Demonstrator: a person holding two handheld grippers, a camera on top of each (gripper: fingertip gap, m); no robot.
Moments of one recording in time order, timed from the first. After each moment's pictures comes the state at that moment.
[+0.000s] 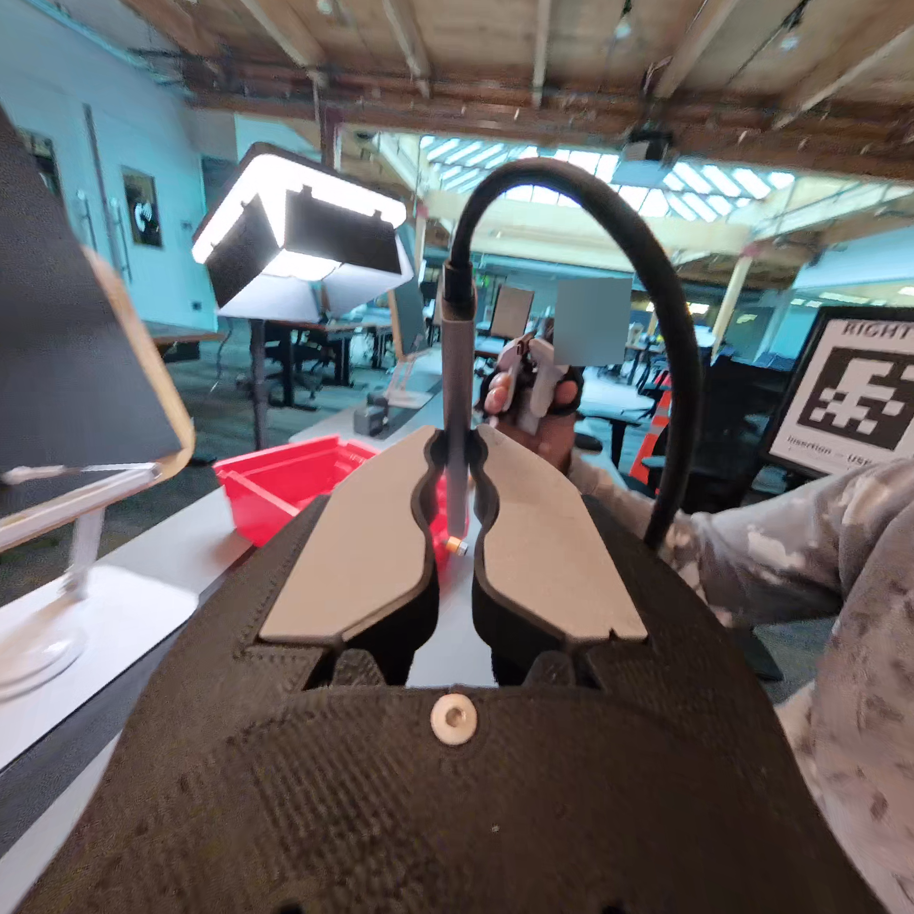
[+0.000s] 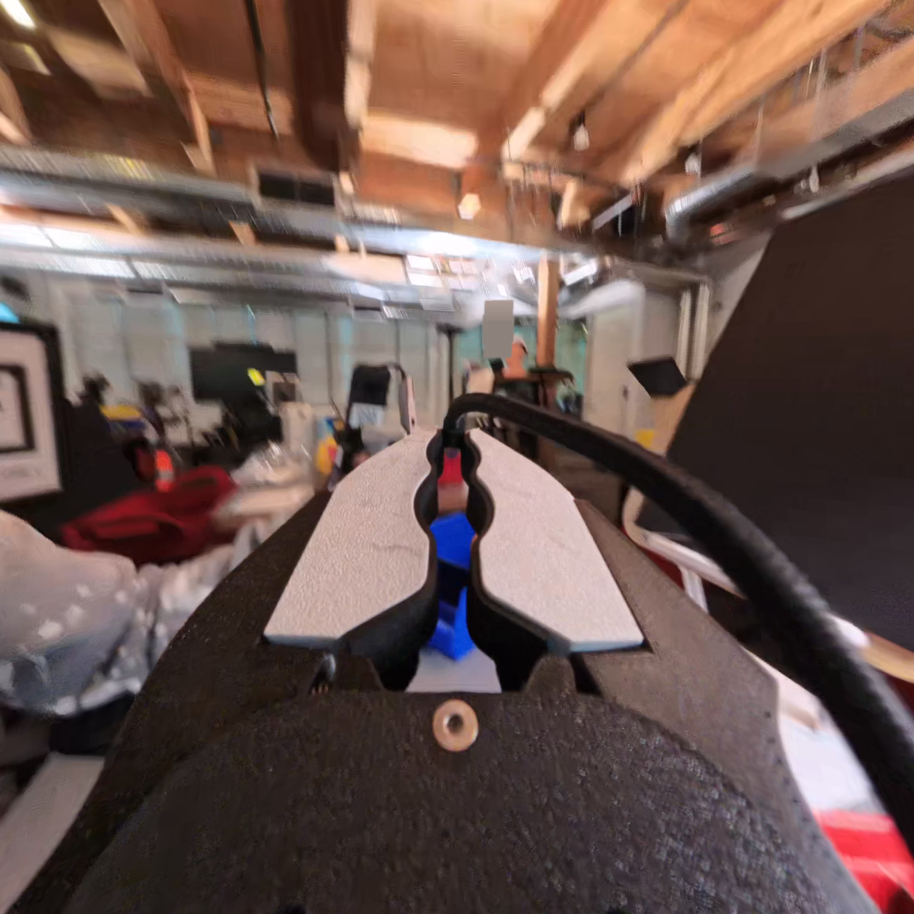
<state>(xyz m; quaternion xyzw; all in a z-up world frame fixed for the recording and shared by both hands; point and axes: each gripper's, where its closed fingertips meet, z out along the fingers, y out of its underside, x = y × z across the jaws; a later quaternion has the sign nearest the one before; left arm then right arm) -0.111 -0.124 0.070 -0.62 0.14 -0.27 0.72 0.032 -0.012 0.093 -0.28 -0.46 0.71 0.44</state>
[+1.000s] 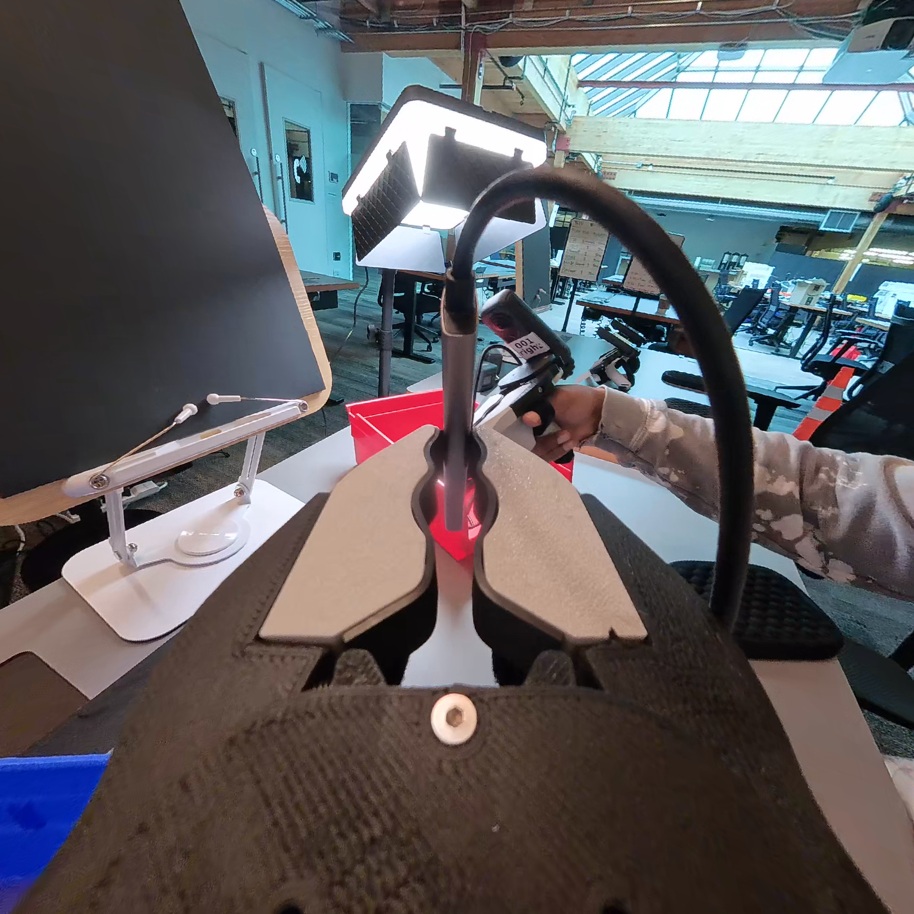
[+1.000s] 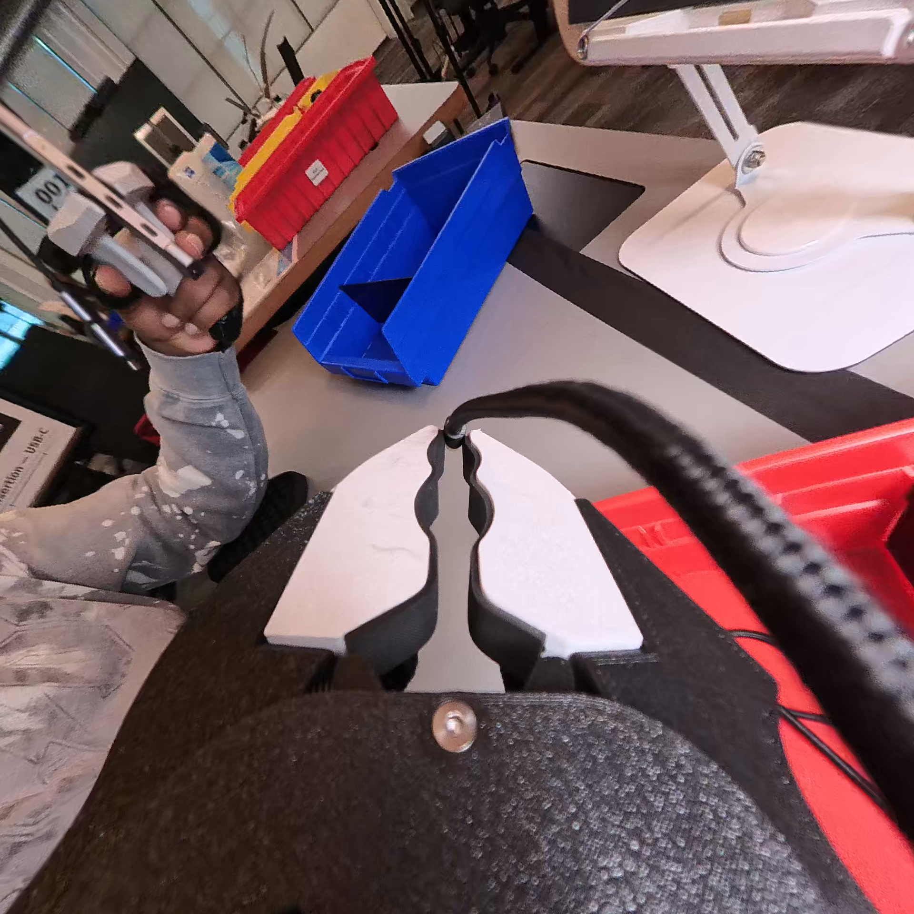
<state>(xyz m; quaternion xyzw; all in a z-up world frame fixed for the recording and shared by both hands) -0.149 -0.114 0.054 -0.68 0.07 -0.16 0.71 -0.073 0.057 -0.063 -0.60 -0.57 0.56 0.10</state>
